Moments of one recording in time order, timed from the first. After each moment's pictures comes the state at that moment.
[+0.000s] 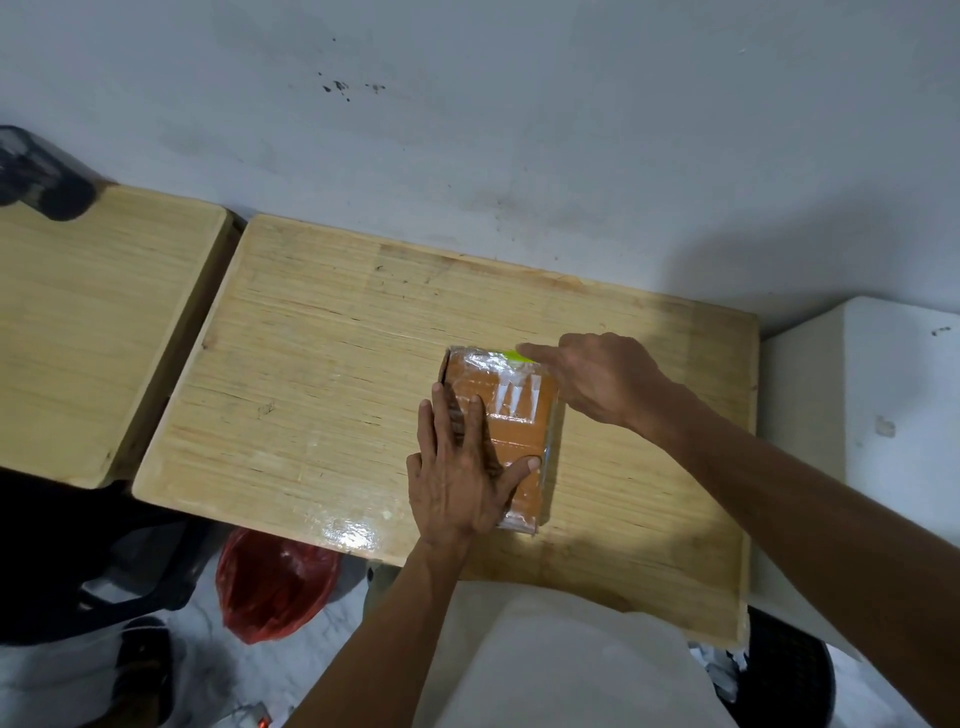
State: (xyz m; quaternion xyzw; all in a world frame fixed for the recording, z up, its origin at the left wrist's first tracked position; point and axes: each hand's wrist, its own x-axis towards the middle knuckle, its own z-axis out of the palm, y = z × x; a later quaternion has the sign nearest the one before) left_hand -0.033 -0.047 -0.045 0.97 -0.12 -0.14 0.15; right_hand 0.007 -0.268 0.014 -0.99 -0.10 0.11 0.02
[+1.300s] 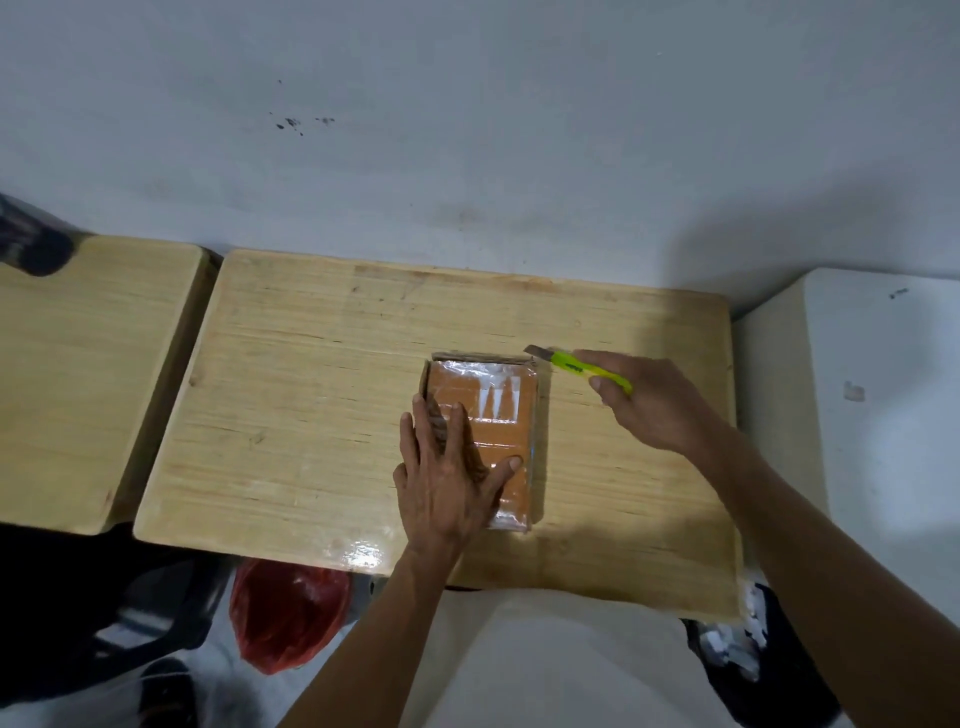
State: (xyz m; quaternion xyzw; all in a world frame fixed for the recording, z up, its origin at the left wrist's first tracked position) left_hand -0.029 -0.045 -0.033 0.96 -0.13 -0.19 0.15; right_hand -0.059 -0.308 0.015 -0.94 0.13 0.08 0.30
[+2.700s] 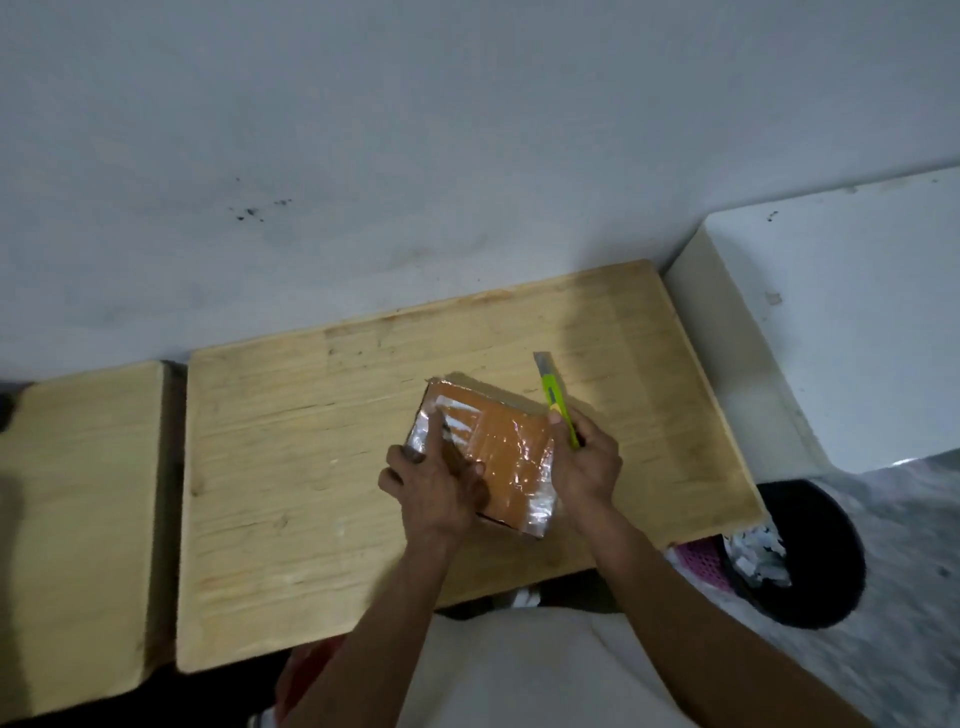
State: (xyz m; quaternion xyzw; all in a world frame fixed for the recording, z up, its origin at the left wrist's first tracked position) left_hand 0.023 0.002 -0.008 0.92 -0.16 -0.28 0.23; right_hand -0.075 -0.120 -0.017 -0.58 0.59 -0.25 0.50
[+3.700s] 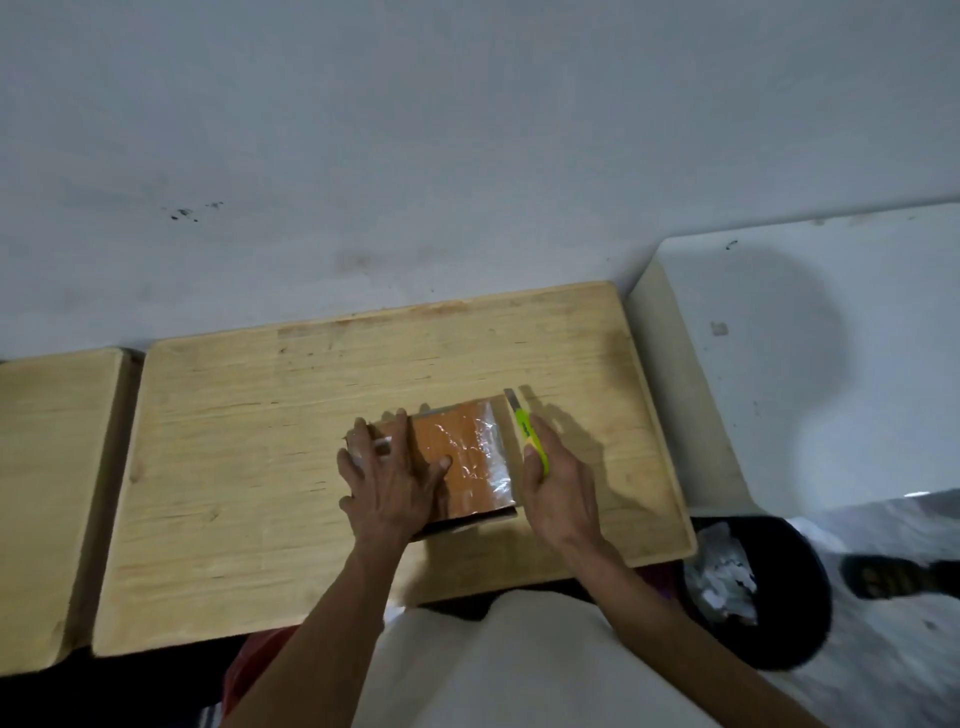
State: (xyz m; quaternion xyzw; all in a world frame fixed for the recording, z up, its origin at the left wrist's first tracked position) left_hand -0.007 -0.044 -0.022 0.95 -0.14 -0.24 0.13; right_hand -0.148 -0.180 0.000 -0.78 0.43 -0.11 0.44
